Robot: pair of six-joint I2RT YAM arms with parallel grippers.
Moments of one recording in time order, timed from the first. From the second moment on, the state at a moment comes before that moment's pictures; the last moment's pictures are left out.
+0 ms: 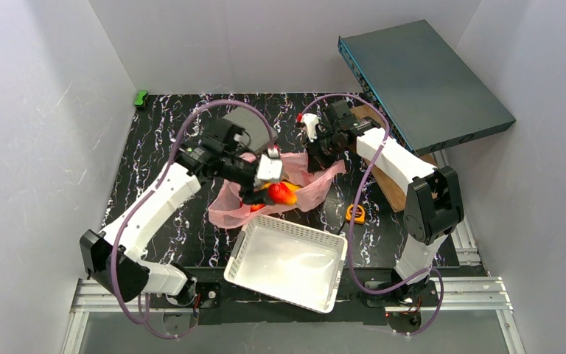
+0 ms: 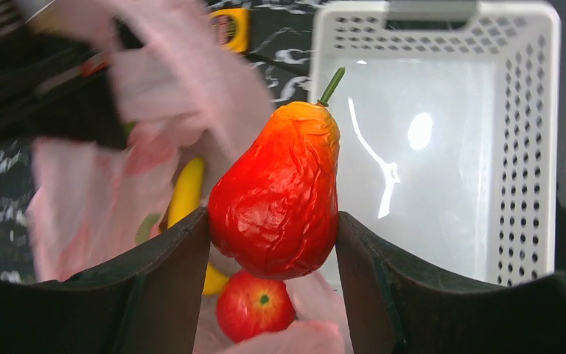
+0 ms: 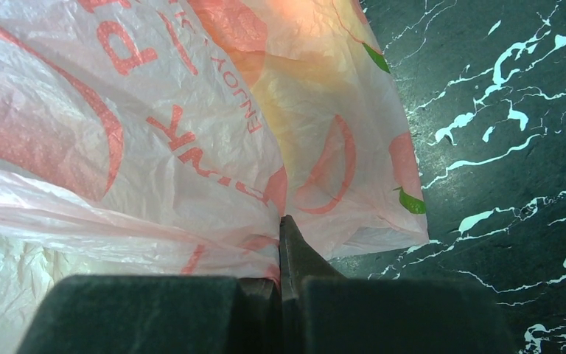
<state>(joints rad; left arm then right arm) -0.63 1.34 1.34 -0.99 0.84 1.05 0.50 1.78 1.49 -0.74 -0.49 -0.28</state>
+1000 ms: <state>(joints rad) -0.35 1.54 1.46 -0.90 0.96 0.60 0.51 1.90 1.78 -0.80 -0.55 -0.23</state>
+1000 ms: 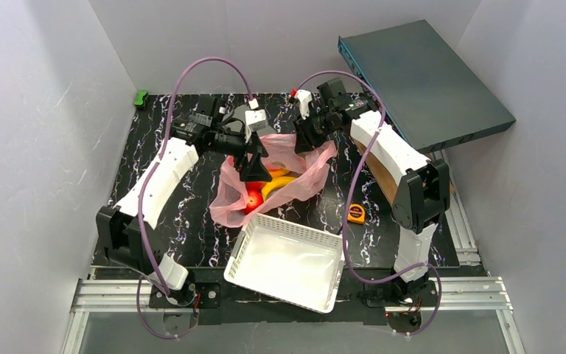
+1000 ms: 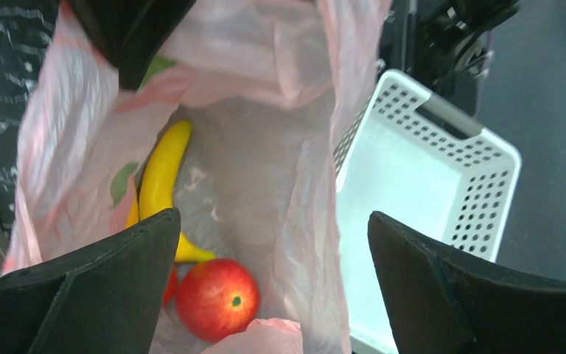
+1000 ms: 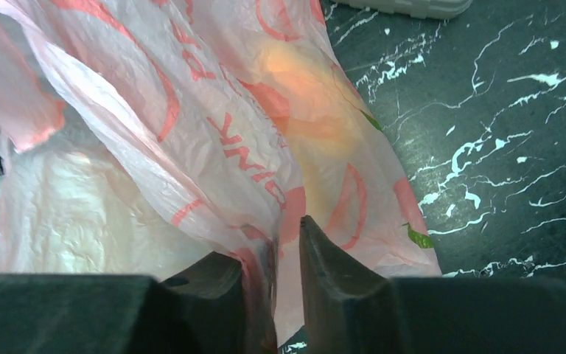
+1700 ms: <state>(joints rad) -0.56 1.45 1.43 -0.67 1.01 0.25 0.47 1.75 1.94 -0.89 -0.60 -0.07</state>
